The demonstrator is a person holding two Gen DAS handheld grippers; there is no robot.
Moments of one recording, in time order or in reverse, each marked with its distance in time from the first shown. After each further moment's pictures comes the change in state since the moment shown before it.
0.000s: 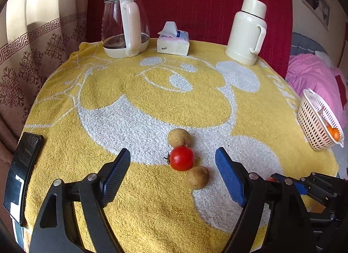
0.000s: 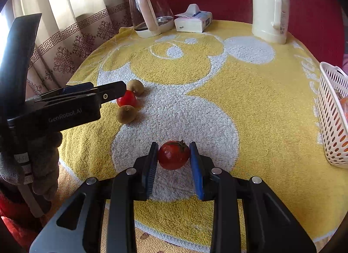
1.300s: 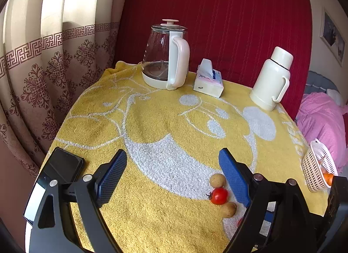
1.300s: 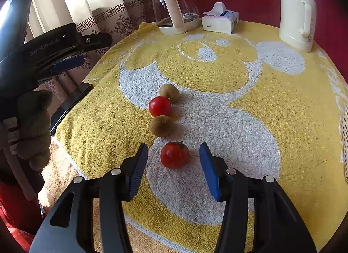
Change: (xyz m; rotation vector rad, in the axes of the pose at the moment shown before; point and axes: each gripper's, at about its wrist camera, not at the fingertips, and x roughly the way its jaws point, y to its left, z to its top) left arm -0.048 0.072 0.036 -0.170 -0.153 0.065; right arm 0.026 0.040 0.023 -0.050 0.030 0.095
